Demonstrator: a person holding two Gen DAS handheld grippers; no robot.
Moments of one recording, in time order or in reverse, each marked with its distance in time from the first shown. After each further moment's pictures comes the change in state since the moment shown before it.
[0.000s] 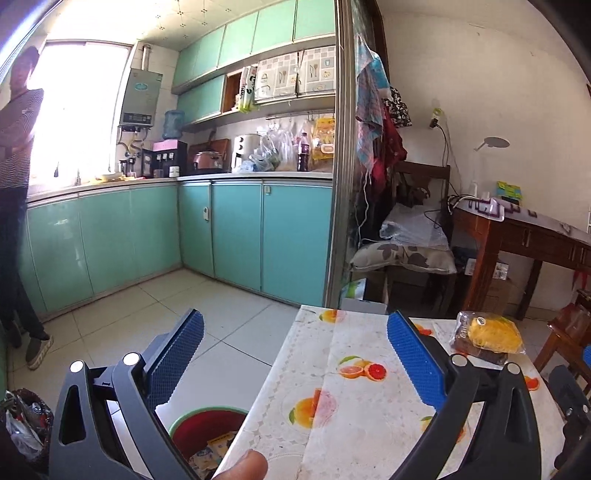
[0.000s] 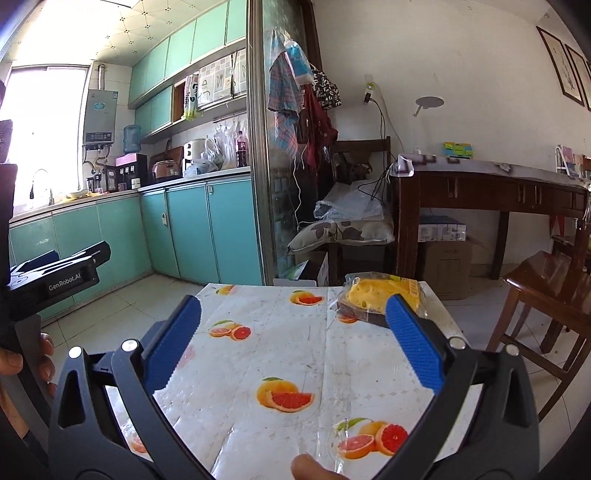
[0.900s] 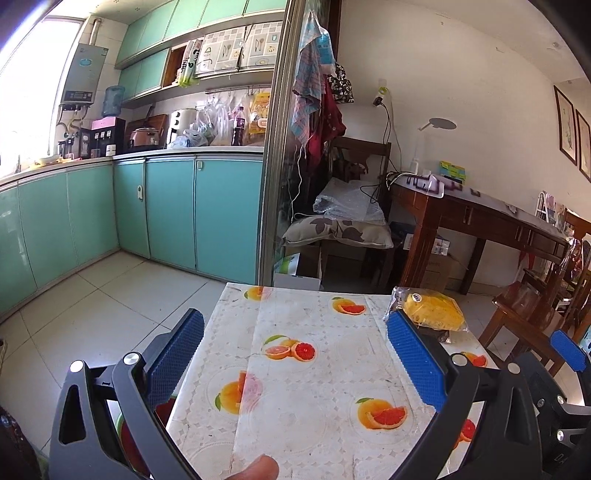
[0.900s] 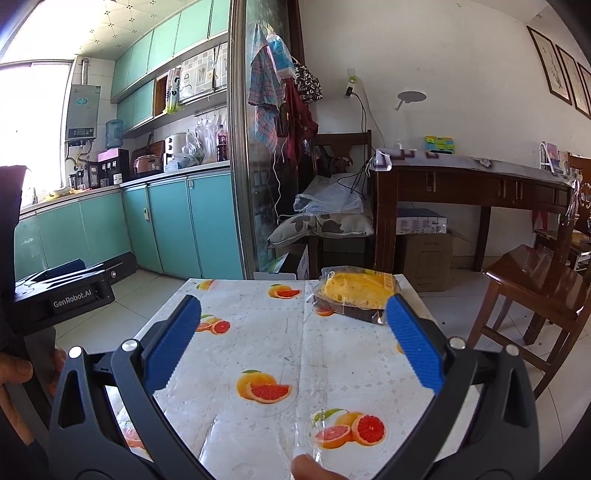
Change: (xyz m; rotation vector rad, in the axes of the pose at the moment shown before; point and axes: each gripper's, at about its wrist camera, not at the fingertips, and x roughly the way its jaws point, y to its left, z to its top) left arm 0.016 -0.039 -0.012 0.031 0.094 -0.256; right arm -0.010 -0.013 0.008 -0.001 0.019 -0.073
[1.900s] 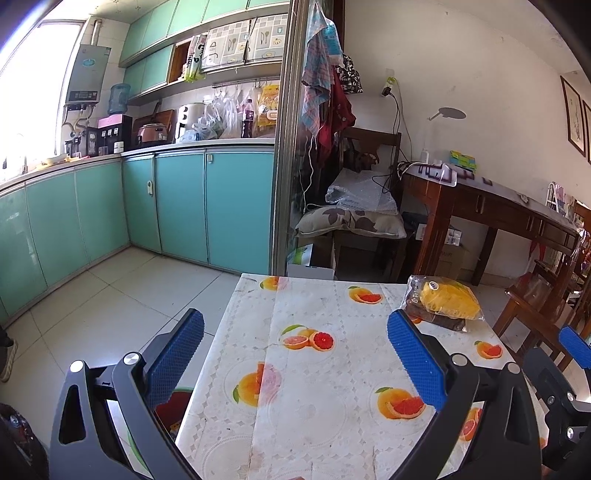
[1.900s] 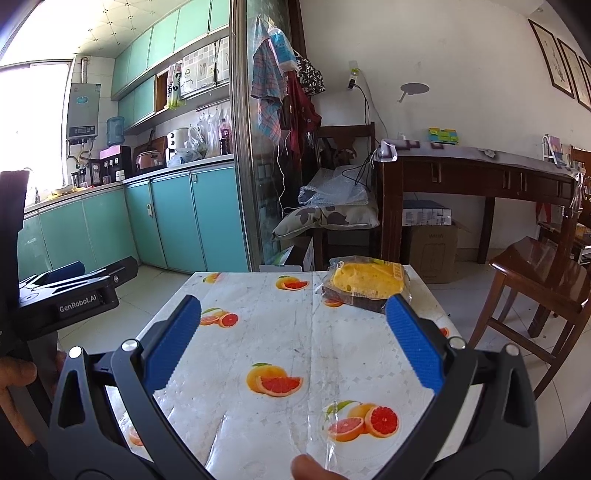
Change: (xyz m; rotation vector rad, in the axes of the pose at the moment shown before) left arm 0.004 0.008 -0.006 0.012 0.036 0.050; right arm 0.006 0.010 -0.007 0.009 0.032 0.018
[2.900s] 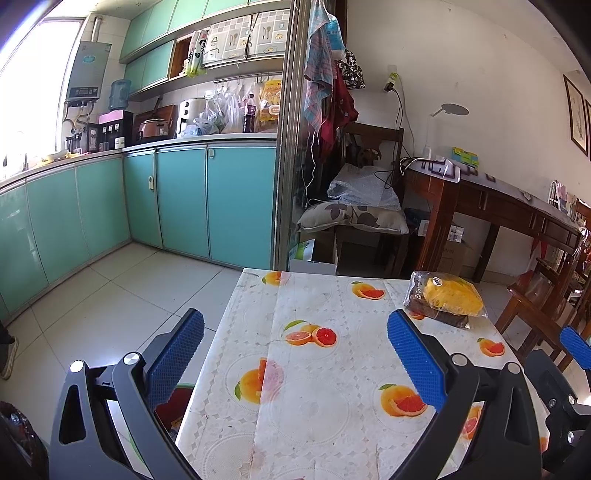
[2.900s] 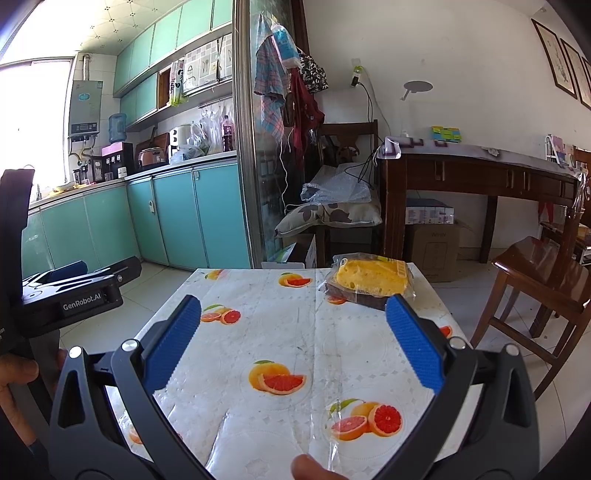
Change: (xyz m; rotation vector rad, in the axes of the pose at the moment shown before) left arm 0.004 0.004 -0.003 -0.002 0.014 0.002; right arm 0.002 0.003 -0.002 -0.004 0.008 0.005
